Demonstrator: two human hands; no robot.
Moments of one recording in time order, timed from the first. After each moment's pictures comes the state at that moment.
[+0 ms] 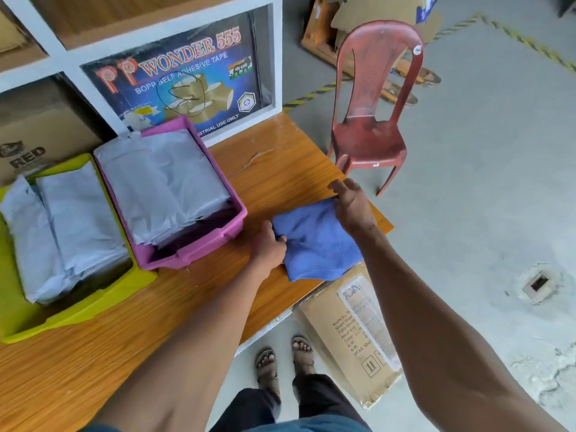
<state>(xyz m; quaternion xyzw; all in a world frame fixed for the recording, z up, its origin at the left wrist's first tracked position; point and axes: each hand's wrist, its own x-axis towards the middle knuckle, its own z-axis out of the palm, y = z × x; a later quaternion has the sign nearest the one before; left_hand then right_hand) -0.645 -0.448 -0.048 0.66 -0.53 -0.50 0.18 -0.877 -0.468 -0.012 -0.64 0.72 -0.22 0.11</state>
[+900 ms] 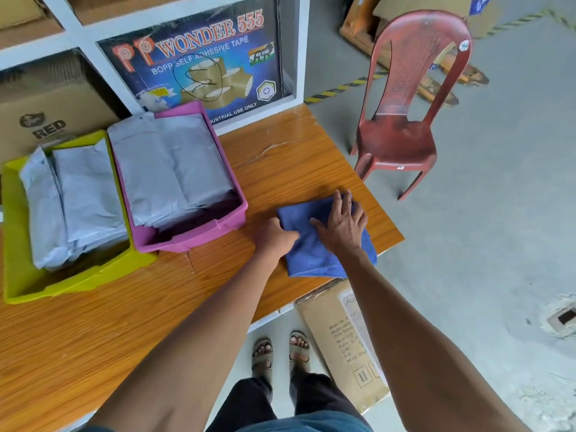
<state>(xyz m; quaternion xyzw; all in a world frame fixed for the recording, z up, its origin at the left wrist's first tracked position) -0.677 -0.462 -0.043 0.75 -0.49 -0.42 0.12 -0.846 -0.458 -0.062 -0.60 0.78 -0.09 0.18</state>
